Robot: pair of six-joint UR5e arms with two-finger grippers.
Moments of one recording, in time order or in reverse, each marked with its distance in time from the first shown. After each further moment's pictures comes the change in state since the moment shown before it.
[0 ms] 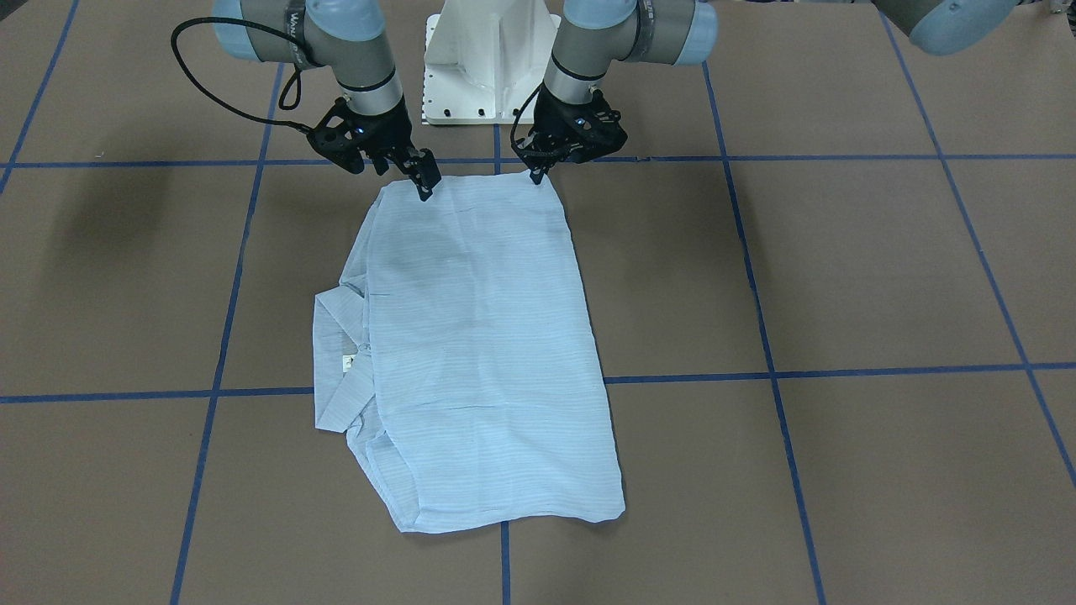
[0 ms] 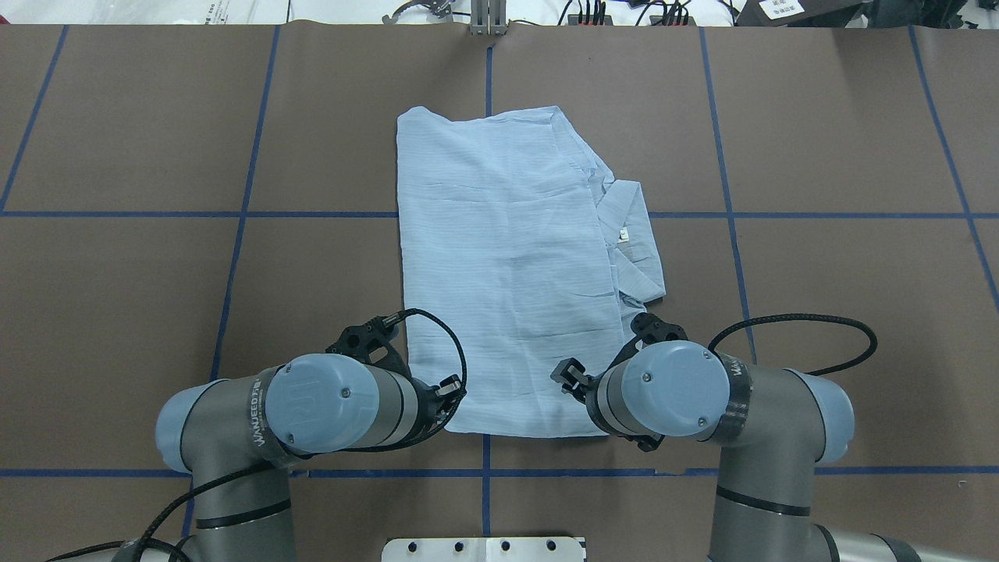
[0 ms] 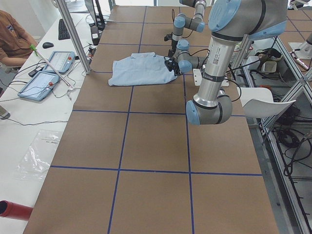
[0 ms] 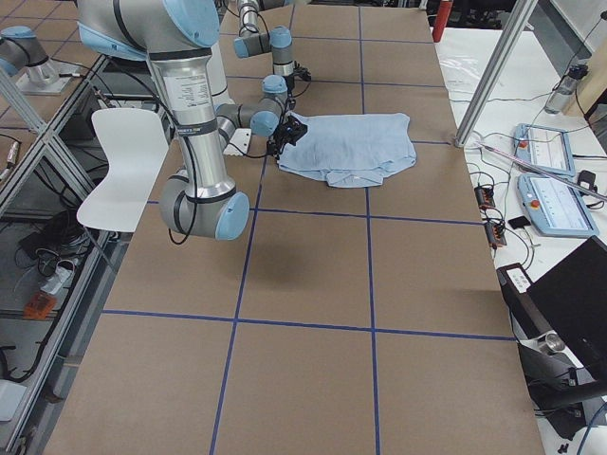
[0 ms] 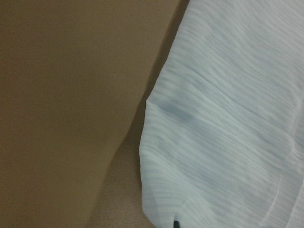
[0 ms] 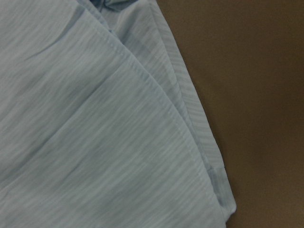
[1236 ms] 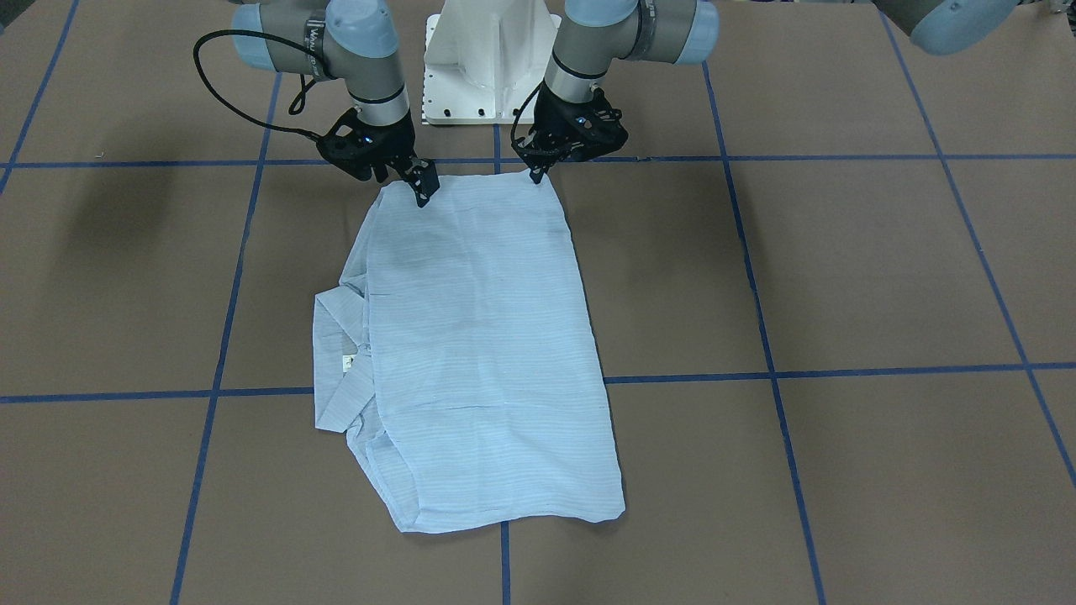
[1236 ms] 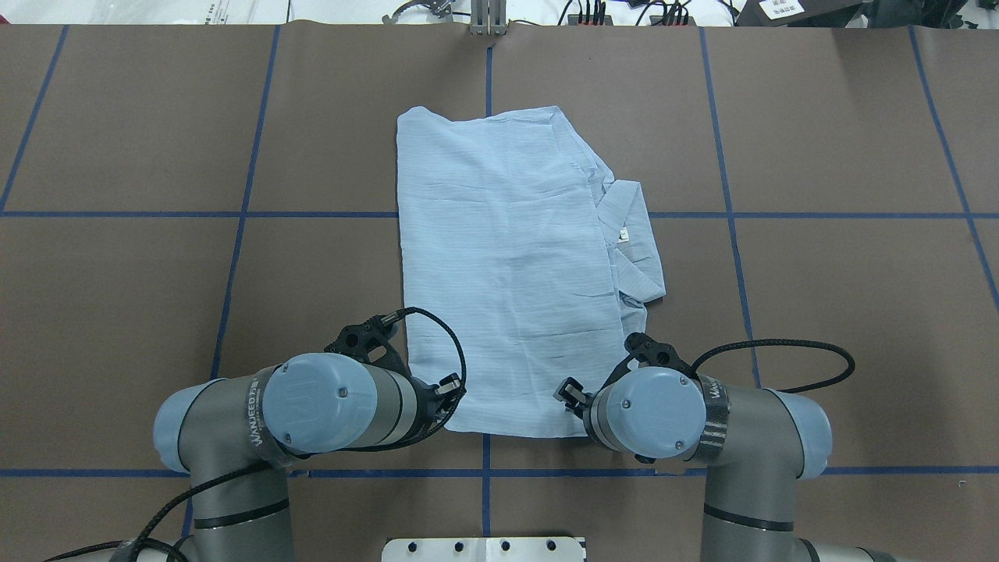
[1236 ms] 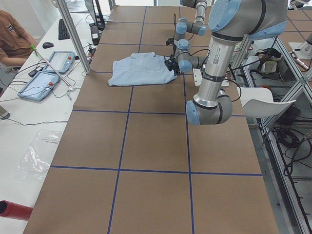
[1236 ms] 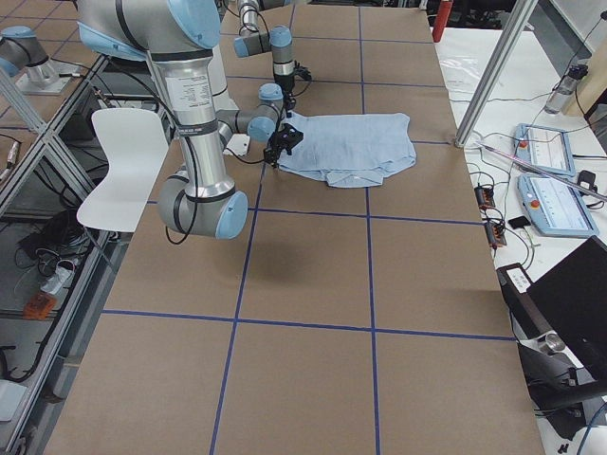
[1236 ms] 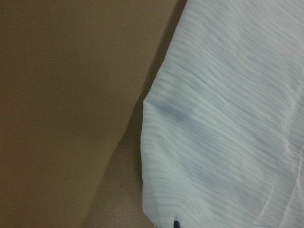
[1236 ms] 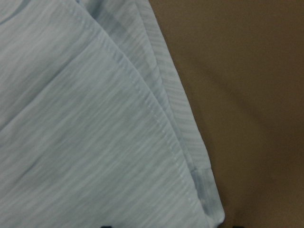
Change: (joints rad) left arm -0.001 0.002 -0.004 -0.002 0.002 -0.004; right arm -0.041 0.003 -0.047 -0.001 -0.036 0.001
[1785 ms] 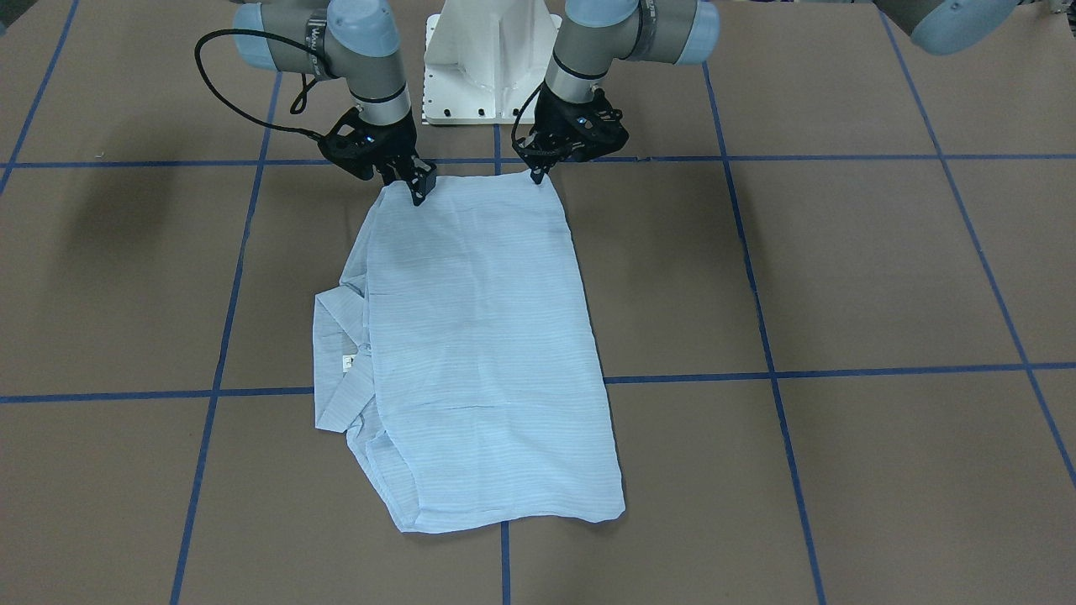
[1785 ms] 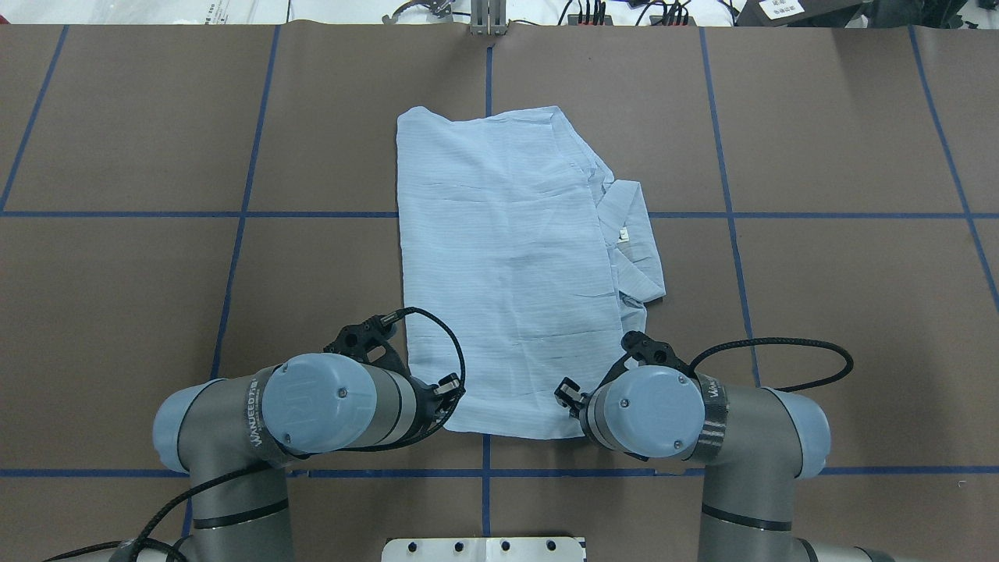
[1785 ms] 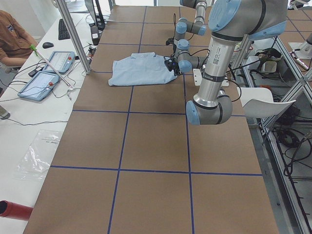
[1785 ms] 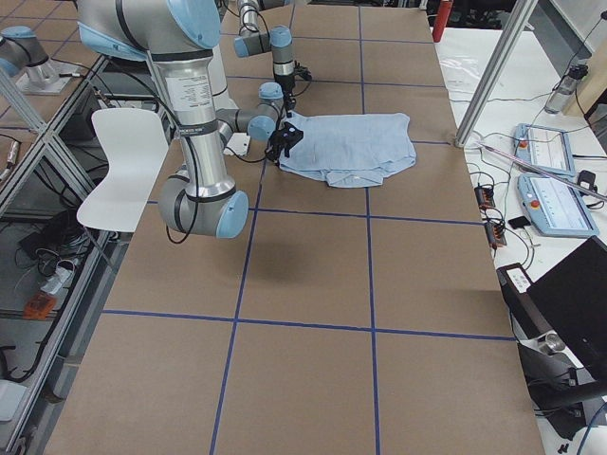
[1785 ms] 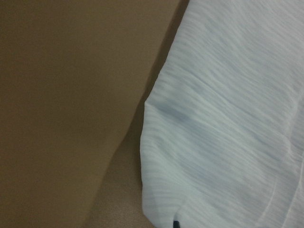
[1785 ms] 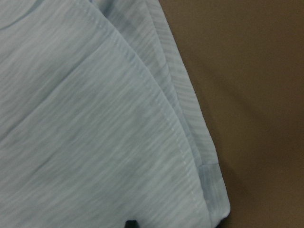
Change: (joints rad) left arm 0.000 0.001 0.000 0.000 0.002 0.001; right arm 0.003 0.010 0.006 0.001 0.001 -0.004
